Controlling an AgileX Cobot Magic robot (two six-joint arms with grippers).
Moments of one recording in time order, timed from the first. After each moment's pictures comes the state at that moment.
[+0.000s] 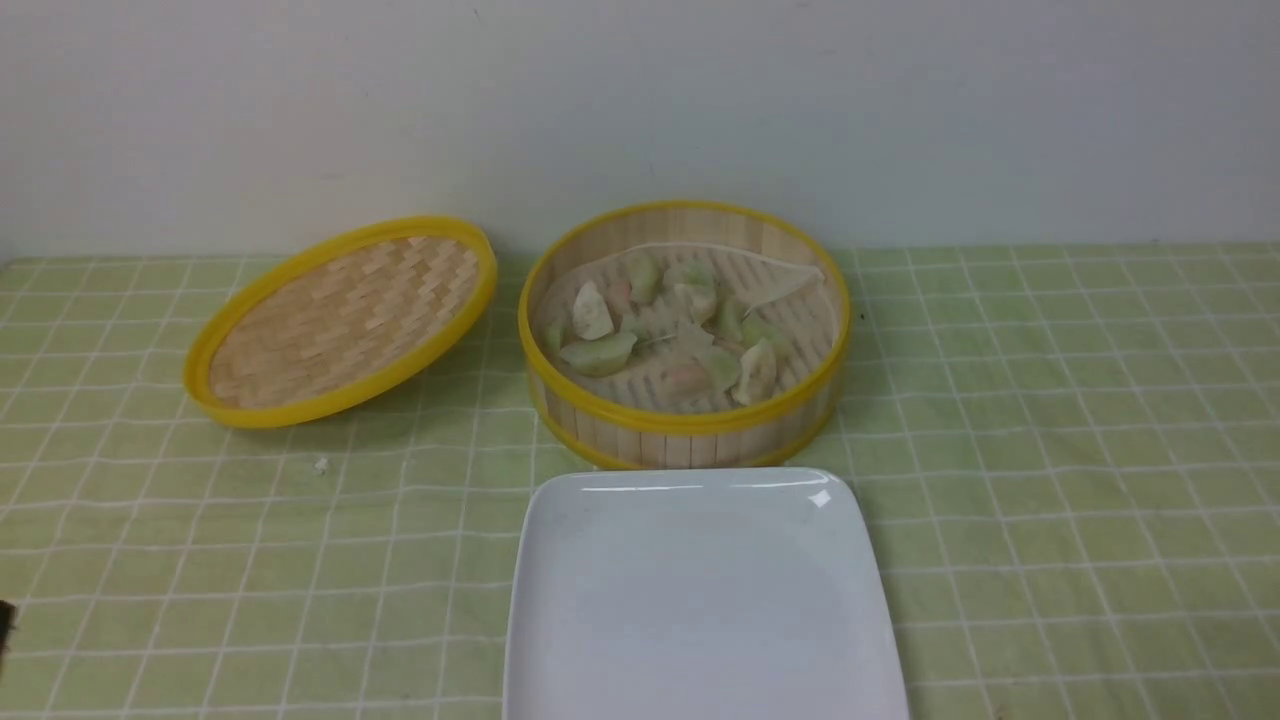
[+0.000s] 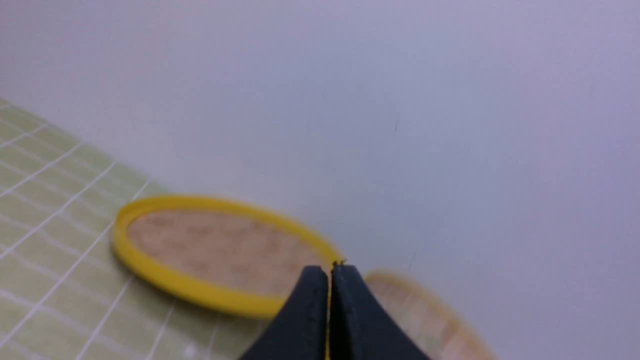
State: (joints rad) right arm -0.02 -0.02 0.02 -0.11 0.36 0.30; left arm -0.02 -0.01 0.03 -0.66 -0.09 -0.04
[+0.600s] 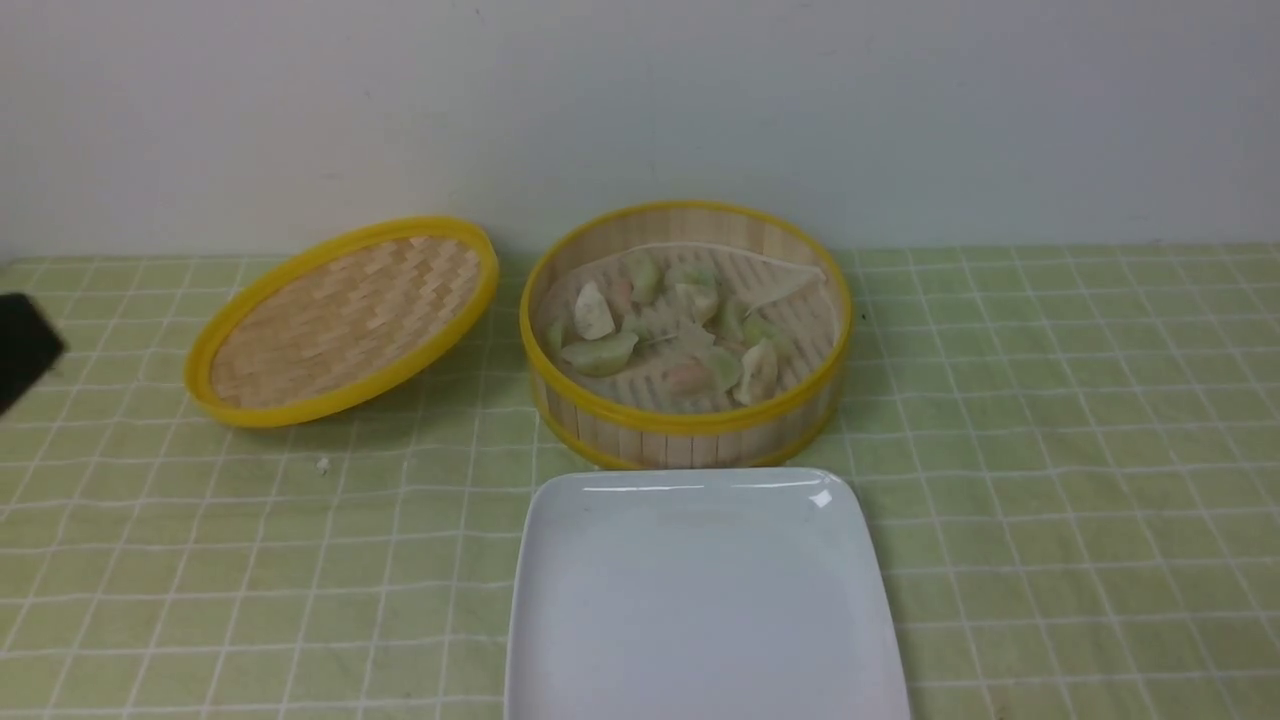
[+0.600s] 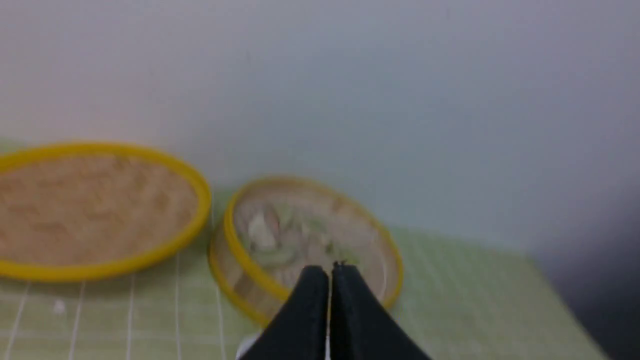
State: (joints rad) right arm -0.02 -0.02 0.03 0.35 -0.02 0.52; left arm -0.02 0.60 -0.79 -0.62 0.67 0.11
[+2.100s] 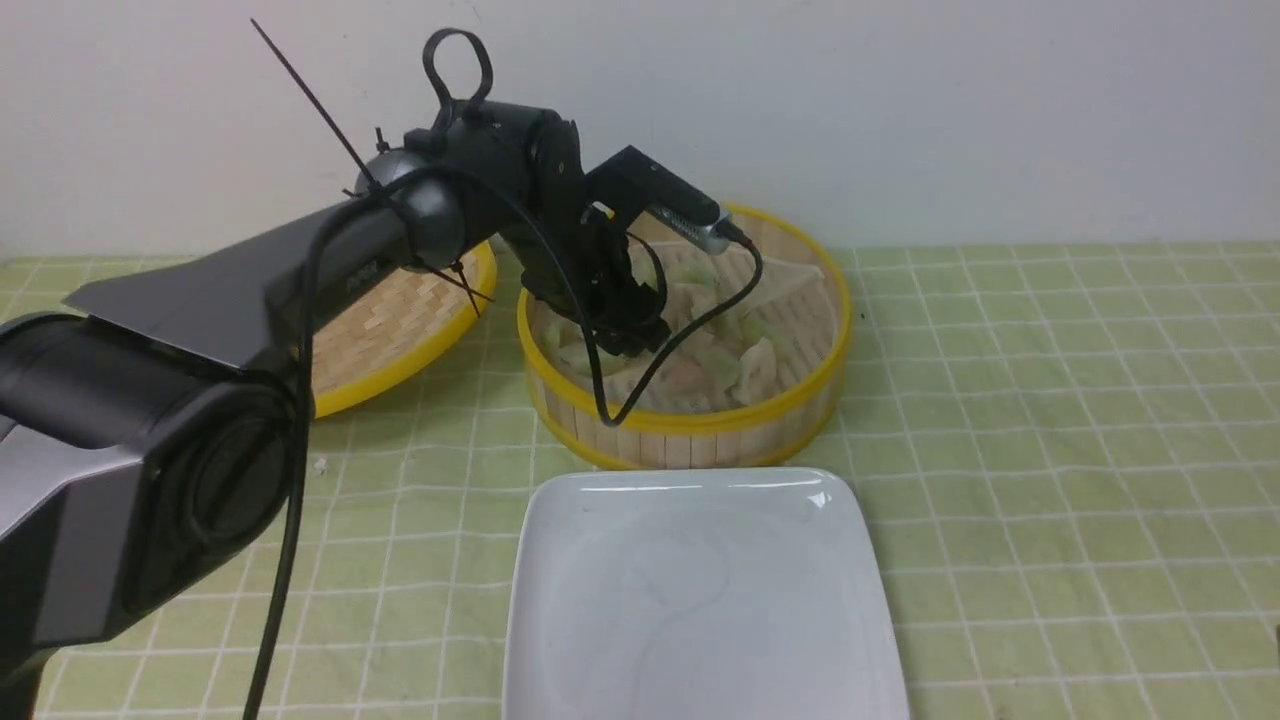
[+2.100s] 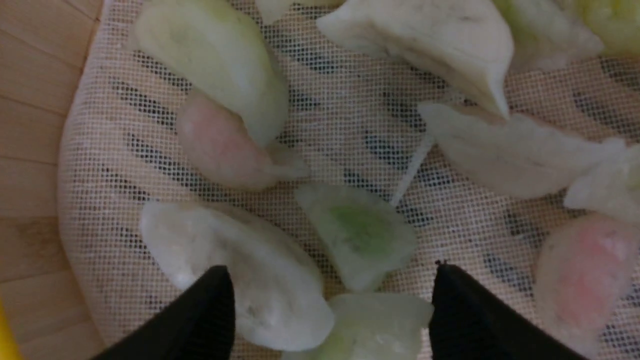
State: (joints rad) right arm 0.15 0.74 -0.82 0.29 1.26 0.13; left arm -0.39 2.37 -2.05 -0.09 0.82 0.39
